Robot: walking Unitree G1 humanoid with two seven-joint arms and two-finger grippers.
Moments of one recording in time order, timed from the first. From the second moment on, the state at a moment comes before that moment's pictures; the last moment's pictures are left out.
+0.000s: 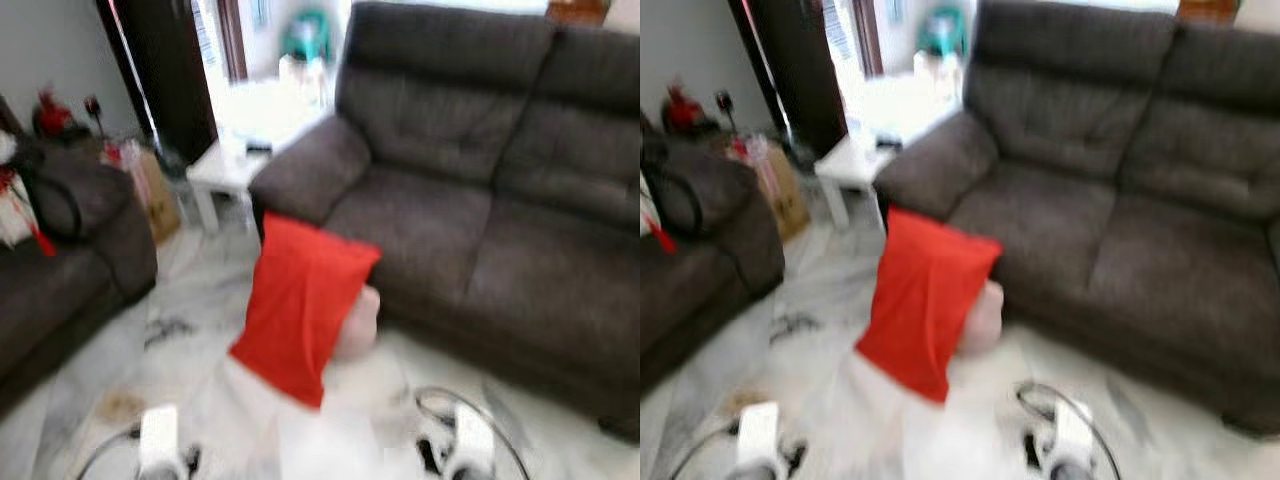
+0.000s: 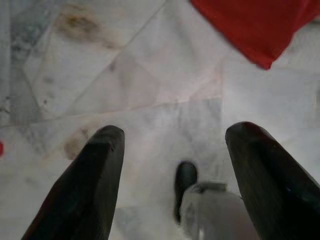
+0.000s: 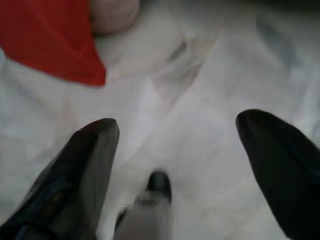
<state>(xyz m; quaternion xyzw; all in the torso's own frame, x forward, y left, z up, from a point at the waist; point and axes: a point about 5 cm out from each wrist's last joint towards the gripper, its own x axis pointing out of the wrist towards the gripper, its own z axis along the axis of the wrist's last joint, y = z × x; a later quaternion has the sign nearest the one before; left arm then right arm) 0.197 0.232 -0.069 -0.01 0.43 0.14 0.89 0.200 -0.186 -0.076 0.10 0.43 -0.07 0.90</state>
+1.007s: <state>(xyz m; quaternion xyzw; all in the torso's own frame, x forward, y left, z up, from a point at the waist) 0.198 0.234 -0.068 -0.01 0.43 0.14 0.89 0.198 -0.184 -0.077 0.10 0.43 -0.07 0.89</state>
